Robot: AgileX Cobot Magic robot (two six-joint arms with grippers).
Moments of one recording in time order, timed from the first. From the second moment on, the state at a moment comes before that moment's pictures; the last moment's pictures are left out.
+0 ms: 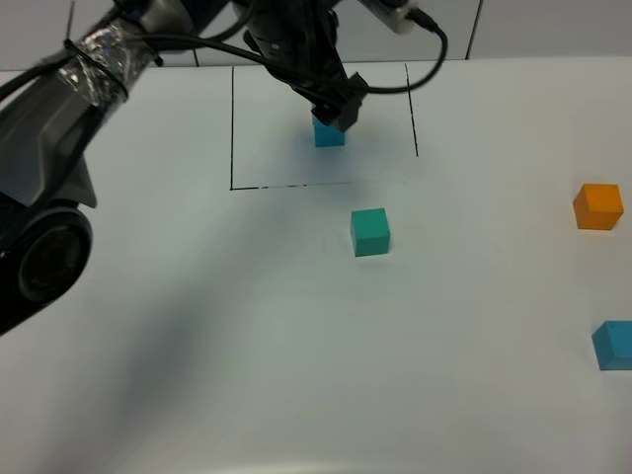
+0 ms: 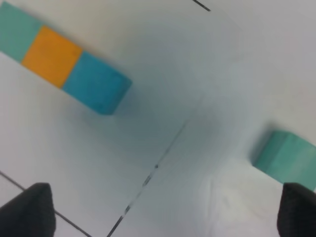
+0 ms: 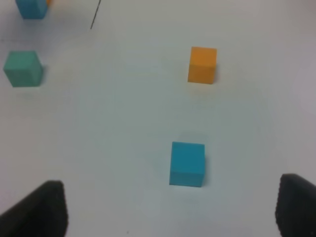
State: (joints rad) left arm -0.52 2.33 -2.38 -0.10 1.19 0.38; right arm 0.03 -0.01 -0.49 0.08 1.06 -0.05
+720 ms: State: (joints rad) left arm -0.19 2.05 -2.00 -0.11 1.19 0.19; right arm 0.03 -0.01 -0.49 0.08 1.06 -0.04
